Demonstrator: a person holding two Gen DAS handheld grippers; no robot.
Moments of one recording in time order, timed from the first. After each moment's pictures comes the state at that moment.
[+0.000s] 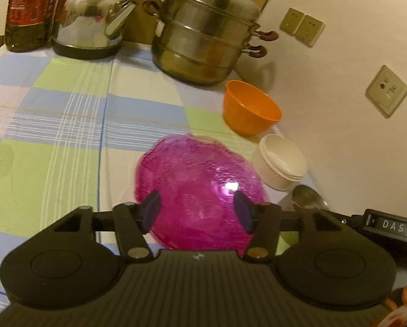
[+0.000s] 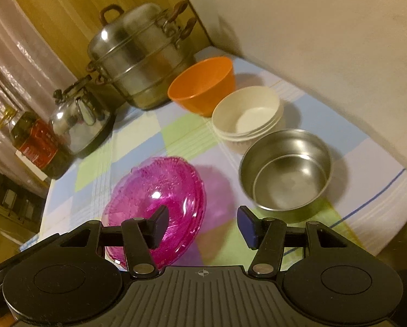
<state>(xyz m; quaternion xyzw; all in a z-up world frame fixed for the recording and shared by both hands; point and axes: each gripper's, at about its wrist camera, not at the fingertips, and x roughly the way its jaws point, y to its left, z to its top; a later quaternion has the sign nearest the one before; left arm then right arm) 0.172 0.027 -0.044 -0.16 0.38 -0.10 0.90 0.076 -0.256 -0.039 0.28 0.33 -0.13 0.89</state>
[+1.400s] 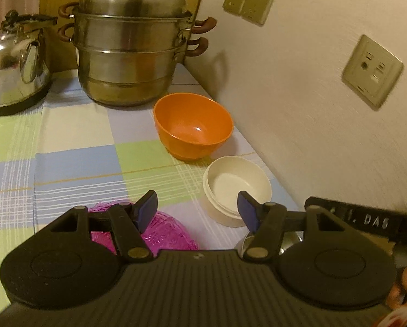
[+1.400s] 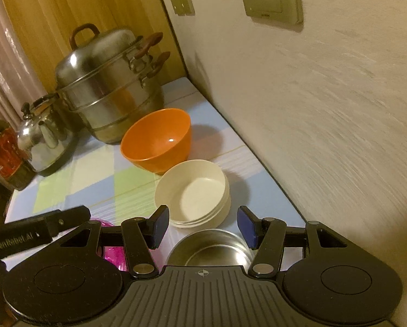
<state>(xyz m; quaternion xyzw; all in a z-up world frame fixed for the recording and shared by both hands) 0.280 -0.081 -0.005 -0.07 0.40 -0.16 0.90 0.118 -0.345 0.006 0.18 0.33 -0.17 0.91</state>
